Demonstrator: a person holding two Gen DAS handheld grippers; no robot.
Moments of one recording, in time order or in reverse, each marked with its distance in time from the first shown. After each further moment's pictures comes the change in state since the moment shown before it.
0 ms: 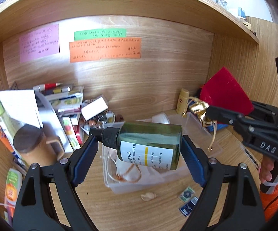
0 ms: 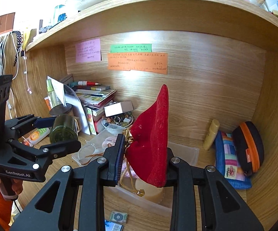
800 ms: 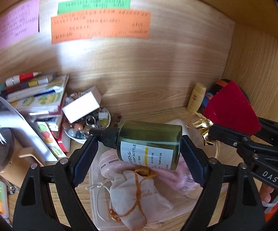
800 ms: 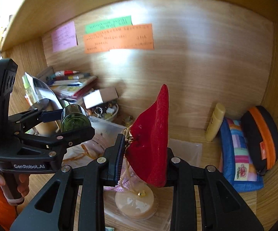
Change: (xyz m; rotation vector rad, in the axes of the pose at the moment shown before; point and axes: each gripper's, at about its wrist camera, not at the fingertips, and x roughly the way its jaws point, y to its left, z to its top) left arm 0.100 0.007 0.019 -0.053 0.121 -0.005; right arm 0.074 -0.034 -0.008 0.092 0.124 -0.015
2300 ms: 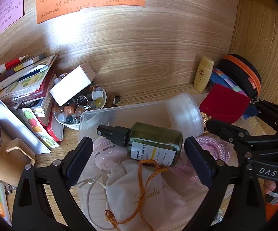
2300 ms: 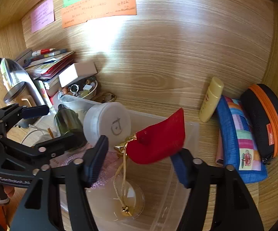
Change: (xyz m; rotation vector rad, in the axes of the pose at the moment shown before) left arm 0.036 -0.003 -0.017 0.056 0.117 0.027; right arm 0.039 -0.023 -0.012 0.014 0.119 -0.090
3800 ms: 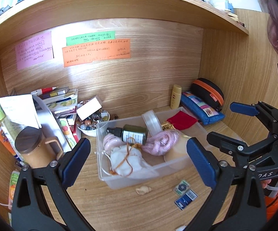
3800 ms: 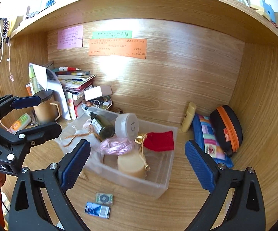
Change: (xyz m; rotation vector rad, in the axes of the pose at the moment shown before) left arm -0.144 -0.021 -0.043 0.051 -0.232 -0.018; right arm -0.134 0.042 -0.038 -0.085 -0.178 -0.073
